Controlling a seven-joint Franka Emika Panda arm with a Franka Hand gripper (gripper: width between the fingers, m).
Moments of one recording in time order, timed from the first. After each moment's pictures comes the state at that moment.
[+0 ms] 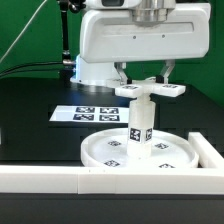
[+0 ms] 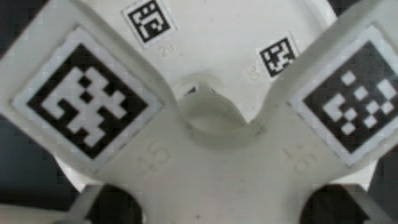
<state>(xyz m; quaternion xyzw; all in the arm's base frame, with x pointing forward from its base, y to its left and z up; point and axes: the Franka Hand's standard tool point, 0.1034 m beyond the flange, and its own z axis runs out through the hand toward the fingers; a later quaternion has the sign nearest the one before) 0.557 0.039 0.118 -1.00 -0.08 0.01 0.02</state>
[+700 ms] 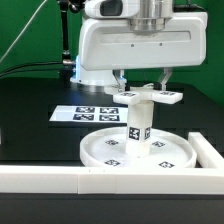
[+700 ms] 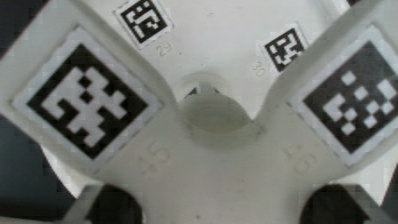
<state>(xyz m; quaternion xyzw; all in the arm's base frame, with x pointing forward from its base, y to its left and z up) 0.556 0.038 0.108 -1.00 -0.08 0.01 0.02</state>
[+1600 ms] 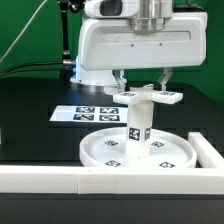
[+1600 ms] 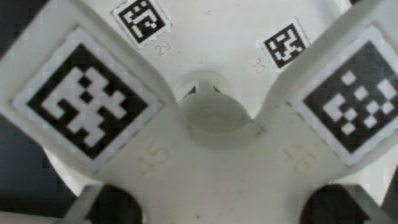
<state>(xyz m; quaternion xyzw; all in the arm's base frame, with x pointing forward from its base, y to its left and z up) 0.558 0.037 0.108 -1.00 -0.08 0.00 0.02</state>
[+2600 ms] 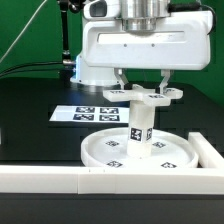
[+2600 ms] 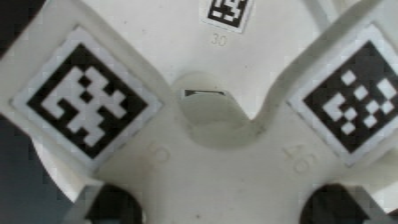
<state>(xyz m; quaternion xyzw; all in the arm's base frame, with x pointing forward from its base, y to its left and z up) 0.559 0.040 0.107 -0.96 0.29 -0.01 0.04</state>
